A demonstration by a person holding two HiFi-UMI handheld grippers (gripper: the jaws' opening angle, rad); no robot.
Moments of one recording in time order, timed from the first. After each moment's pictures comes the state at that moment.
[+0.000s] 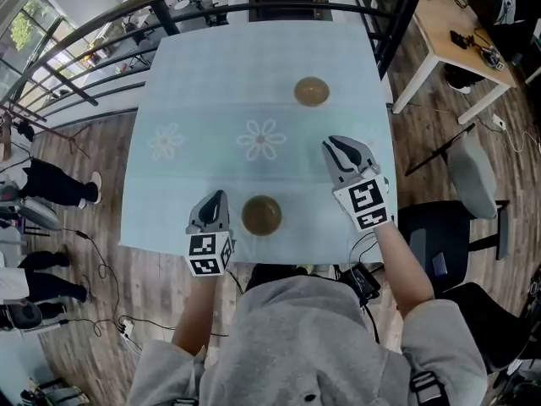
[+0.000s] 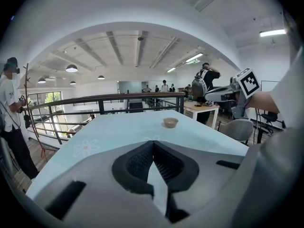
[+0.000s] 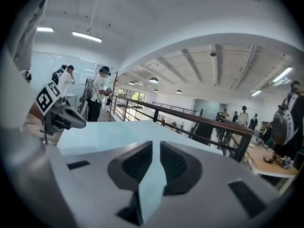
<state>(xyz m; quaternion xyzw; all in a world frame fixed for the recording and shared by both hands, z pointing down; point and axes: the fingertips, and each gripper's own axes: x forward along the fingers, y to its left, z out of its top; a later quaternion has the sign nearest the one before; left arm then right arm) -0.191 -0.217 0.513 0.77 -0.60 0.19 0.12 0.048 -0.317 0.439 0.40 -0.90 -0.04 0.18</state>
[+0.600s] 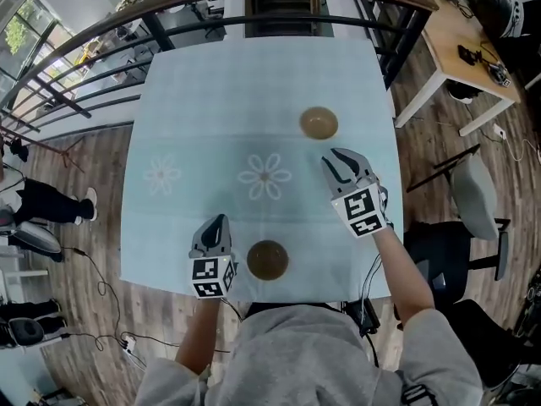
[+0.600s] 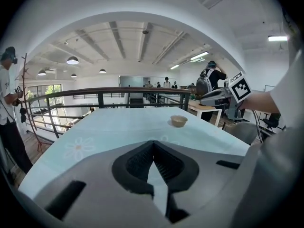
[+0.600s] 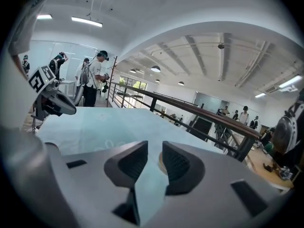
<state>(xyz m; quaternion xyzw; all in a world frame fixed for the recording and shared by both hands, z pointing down) -0.220 -0.298 0.542 0.76 -0.60 0.19 0.16 0.027 -0.435 0.486 0.40 -0.88 -0.04 0.26</state>
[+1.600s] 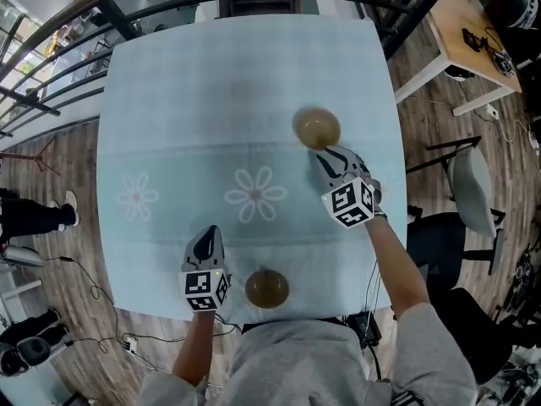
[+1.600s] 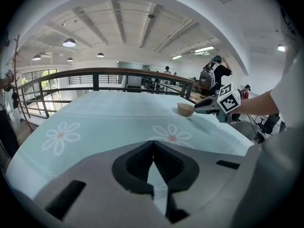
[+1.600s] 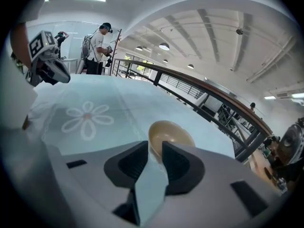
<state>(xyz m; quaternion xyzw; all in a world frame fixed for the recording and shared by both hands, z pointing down) -0.232 -0.358 0.615 0.76 -0.57 0.21 0.23 0.031 -0.526 0.616 0.37 -0.84 -0.04 0.39</state>
